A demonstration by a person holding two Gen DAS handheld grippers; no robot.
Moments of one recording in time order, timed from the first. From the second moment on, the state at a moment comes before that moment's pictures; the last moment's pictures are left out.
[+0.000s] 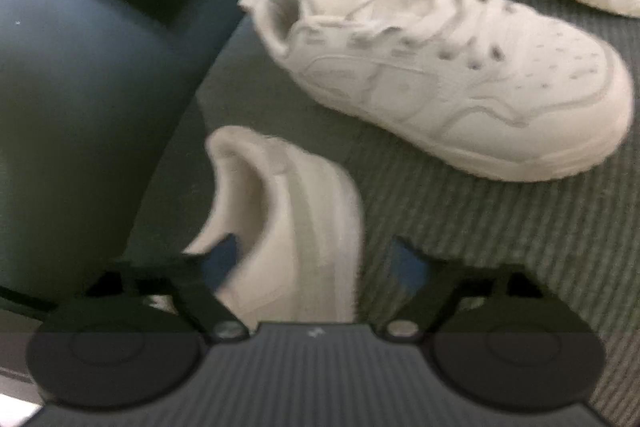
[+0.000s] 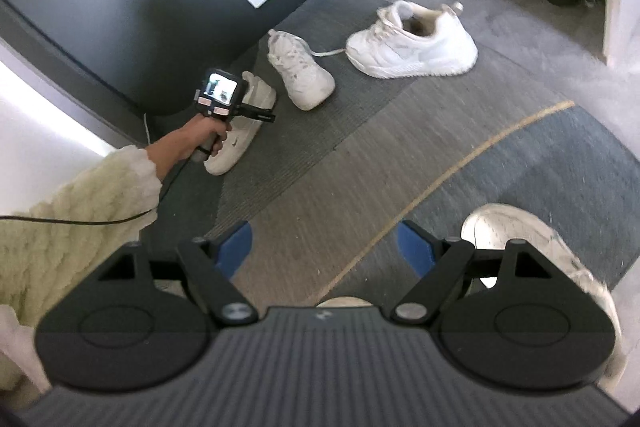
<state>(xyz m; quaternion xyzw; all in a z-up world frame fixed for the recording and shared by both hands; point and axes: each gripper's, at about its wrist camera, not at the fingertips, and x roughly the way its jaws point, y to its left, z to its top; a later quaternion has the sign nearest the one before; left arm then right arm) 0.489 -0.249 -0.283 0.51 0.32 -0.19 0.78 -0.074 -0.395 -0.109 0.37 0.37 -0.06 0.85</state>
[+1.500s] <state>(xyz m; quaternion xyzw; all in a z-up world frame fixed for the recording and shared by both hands) 0.445 -0.270 -0.271 0.46 0.38 -0.34 0.73 -0.076 -0.421 -0.147 0.43 0.39 -0.11 0.81</state>
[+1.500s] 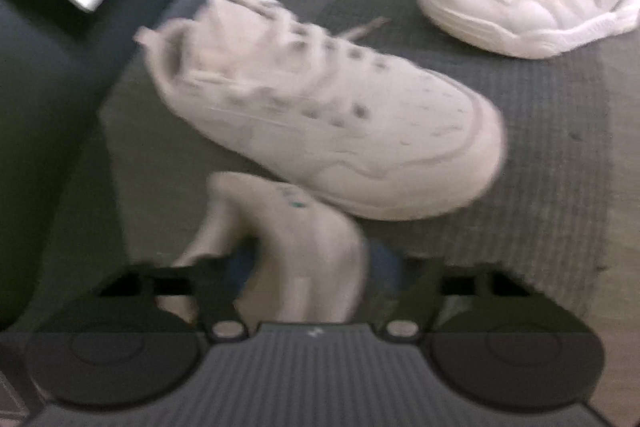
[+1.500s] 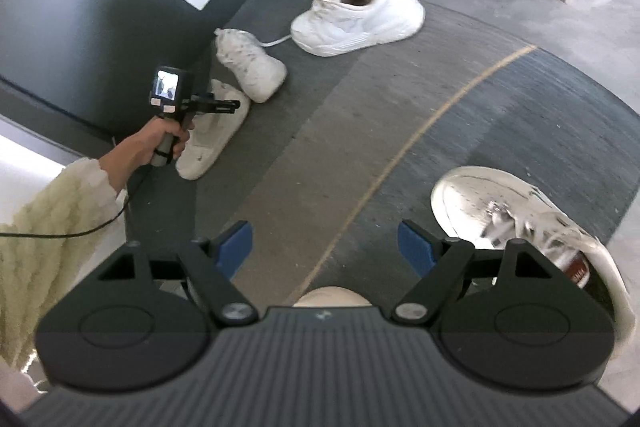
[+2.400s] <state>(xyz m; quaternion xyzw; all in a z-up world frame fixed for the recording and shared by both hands) 0.120 -0.279 -0.192 0.45 0.30 -0.62 0.57 -0.080 -0.415 -0.154 0.45 0.34 -0.13 0.82</state>
